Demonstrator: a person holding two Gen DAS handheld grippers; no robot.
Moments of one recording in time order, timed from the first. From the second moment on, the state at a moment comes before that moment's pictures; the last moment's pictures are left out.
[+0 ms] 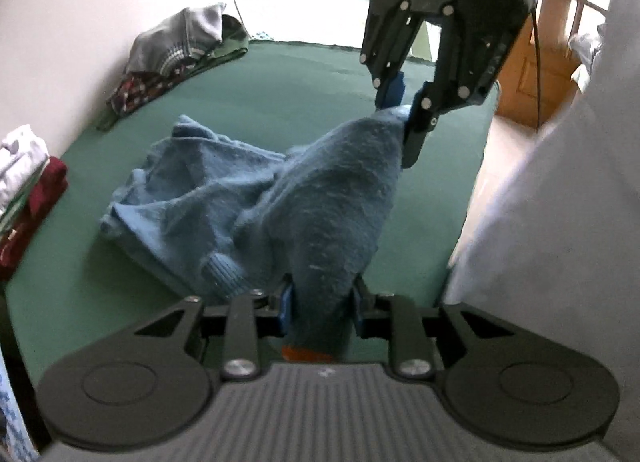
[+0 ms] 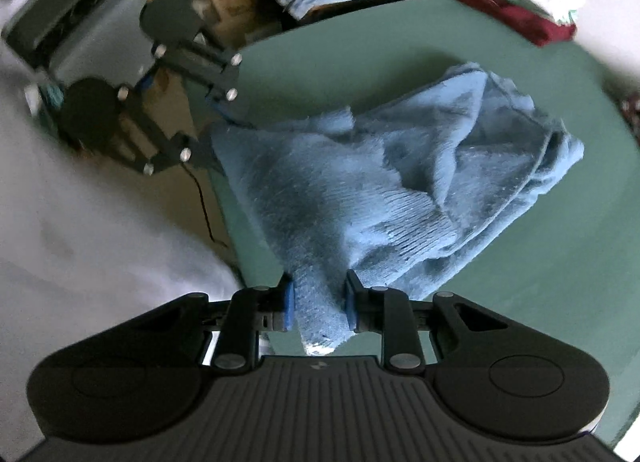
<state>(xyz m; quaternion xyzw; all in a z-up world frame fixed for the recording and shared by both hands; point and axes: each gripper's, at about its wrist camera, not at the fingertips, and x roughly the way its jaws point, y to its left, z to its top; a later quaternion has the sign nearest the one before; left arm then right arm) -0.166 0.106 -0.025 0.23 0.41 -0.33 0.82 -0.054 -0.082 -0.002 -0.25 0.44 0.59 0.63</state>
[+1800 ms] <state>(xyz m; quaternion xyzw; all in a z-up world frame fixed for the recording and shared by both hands) 0.137 0.264 -0.094 -0.15 0.37 -0.25 0.88 0.180 -0.046 -0.065 0.16 0.44 0.35 0.81</state>
